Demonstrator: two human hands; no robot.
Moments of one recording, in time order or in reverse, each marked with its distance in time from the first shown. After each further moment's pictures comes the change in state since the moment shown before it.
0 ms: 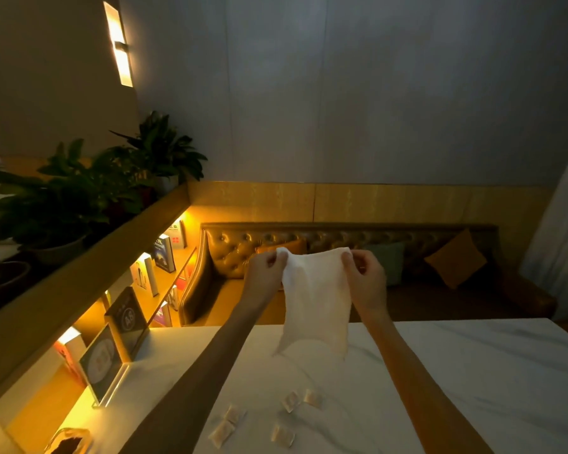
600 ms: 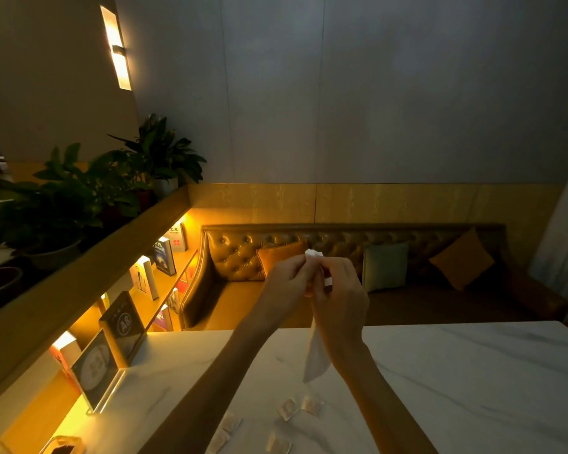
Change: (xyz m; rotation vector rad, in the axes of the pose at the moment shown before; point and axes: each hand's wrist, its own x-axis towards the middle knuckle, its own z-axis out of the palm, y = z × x) left_hand -0.014 0.019 0.040 -0.043 -0.257 0.179; right_hand -0.041 -0.031 0.018 -0.302 0.268 -0.534
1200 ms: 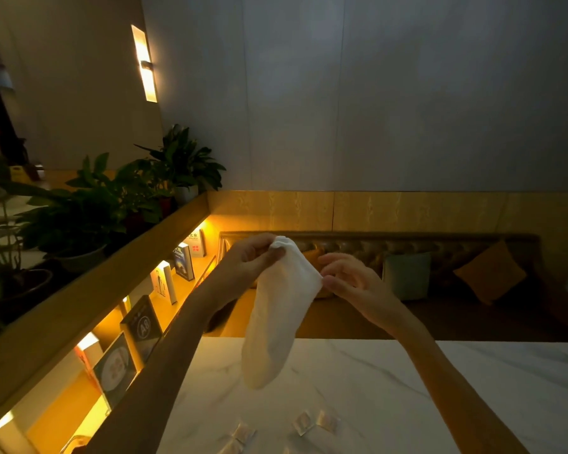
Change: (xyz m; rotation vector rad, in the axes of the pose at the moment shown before) left_hand 0.010 0.019 -0.097 0.048 -0.067 0.127; right_hand 0.052 0.052 -0.004 0.523 -0.924 0.107
